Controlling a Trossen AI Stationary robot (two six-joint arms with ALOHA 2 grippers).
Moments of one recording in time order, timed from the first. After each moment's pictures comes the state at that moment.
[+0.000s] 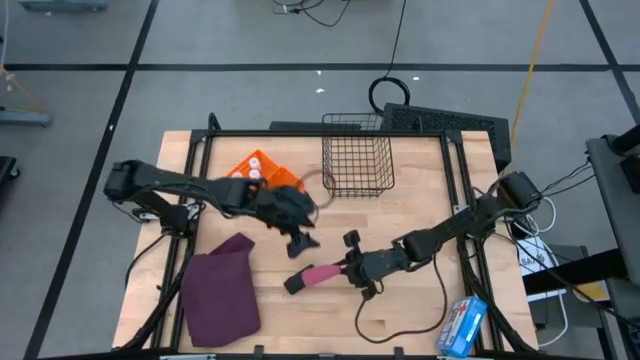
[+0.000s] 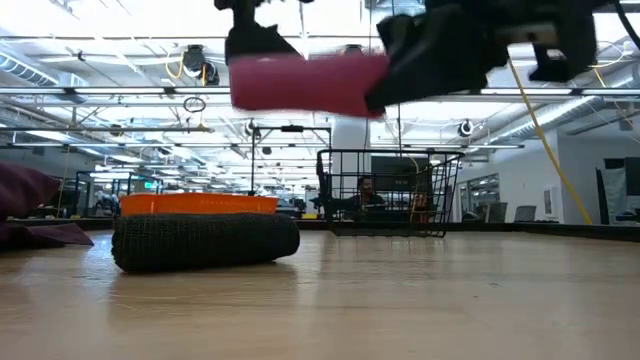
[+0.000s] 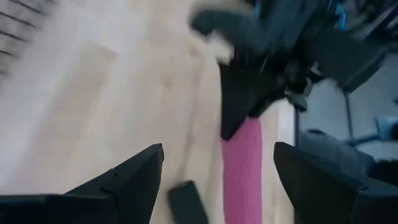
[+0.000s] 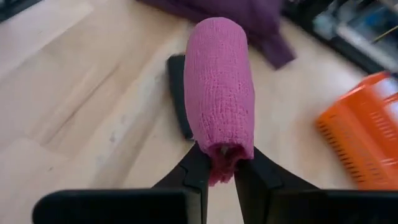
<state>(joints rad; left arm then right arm) -0.11 1.53 1.26 -0.45 0.15 -0.53 0.44 1.64 0.93 0.12 0.31 -0.26</state>
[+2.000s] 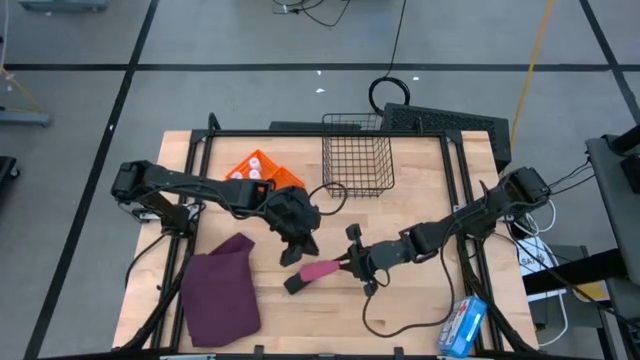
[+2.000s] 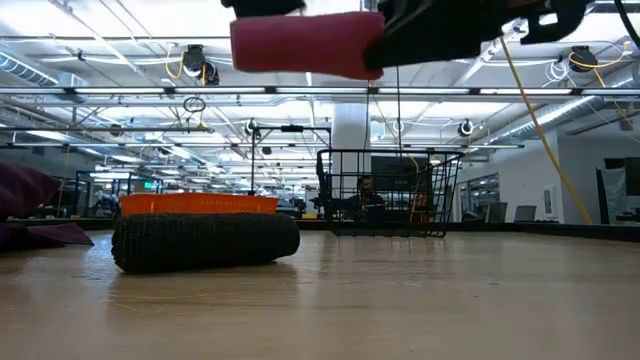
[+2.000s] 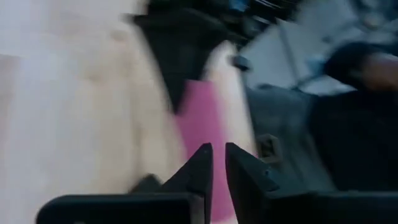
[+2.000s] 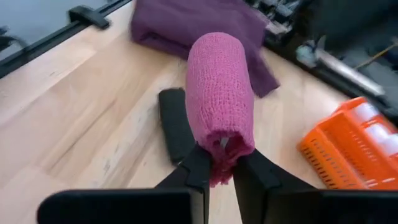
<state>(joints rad) -0.09 1.57 1.27 -0.42 0.46 -0.32 0.40 1.56 0.89 0.18 0.23 -0.28</state>
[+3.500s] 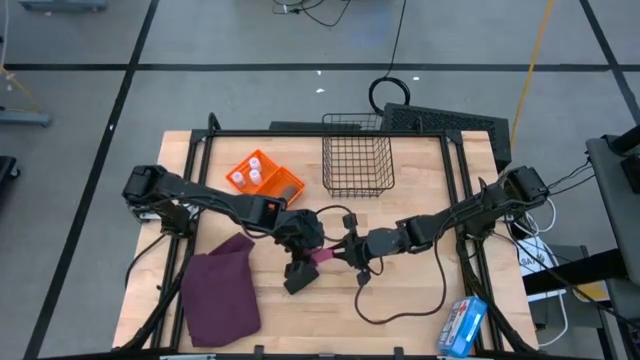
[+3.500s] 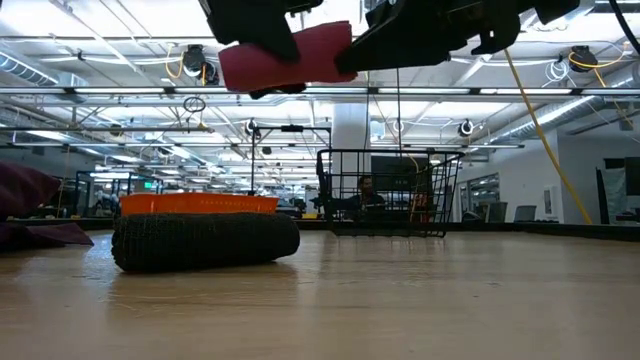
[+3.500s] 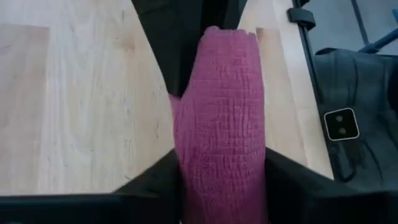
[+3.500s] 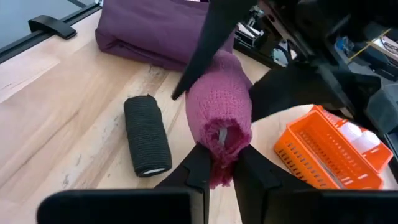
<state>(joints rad) -0.16 1.68 1.27 -0.48 0.24 -0.23 0.33 1.56 0.89 0.26 0.21 -0.30</state>
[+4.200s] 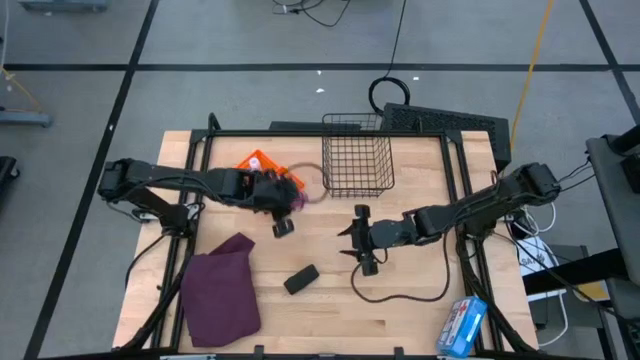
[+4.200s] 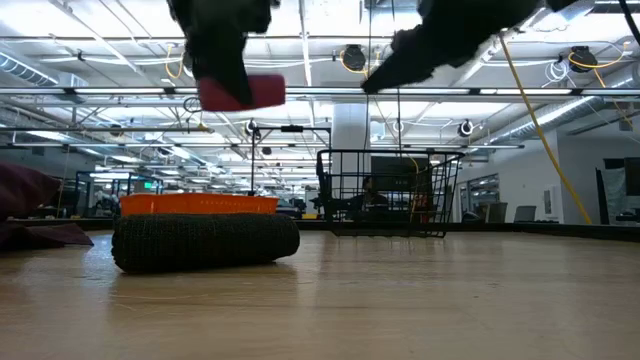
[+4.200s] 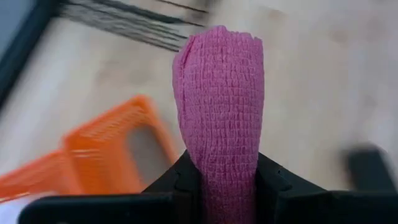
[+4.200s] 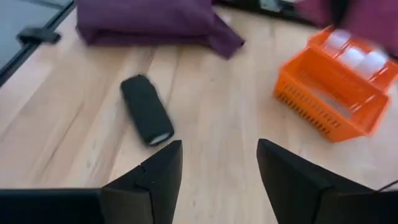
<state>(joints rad) 0.00 1.45 1.22 -0.79 -0.22 -0.30 0.30 1.45 0.89 -0.02 0.21 -0.01</state>
